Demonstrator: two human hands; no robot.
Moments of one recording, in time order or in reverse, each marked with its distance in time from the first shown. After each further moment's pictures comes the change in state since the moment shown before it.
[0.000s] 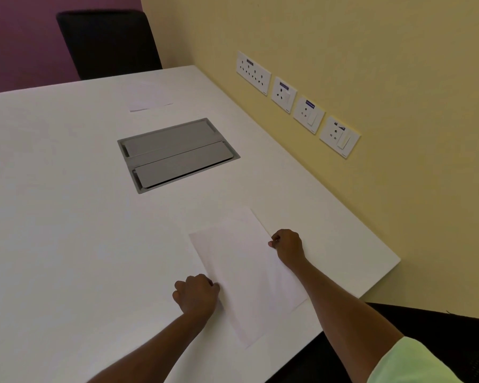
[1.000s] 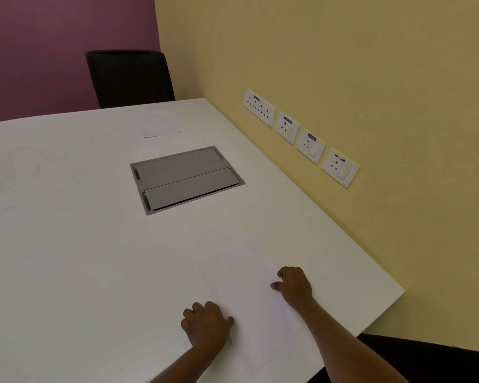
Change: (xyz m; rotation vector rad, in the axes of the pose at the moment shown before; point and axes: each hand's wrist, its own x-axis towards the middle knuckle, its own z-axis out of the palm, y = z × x) left_hand -0.023 0.012 0.004 0.124 0.020 0.014; right_hand -0.034 0.002 -0.006 -0.278 -0.085 -0.029
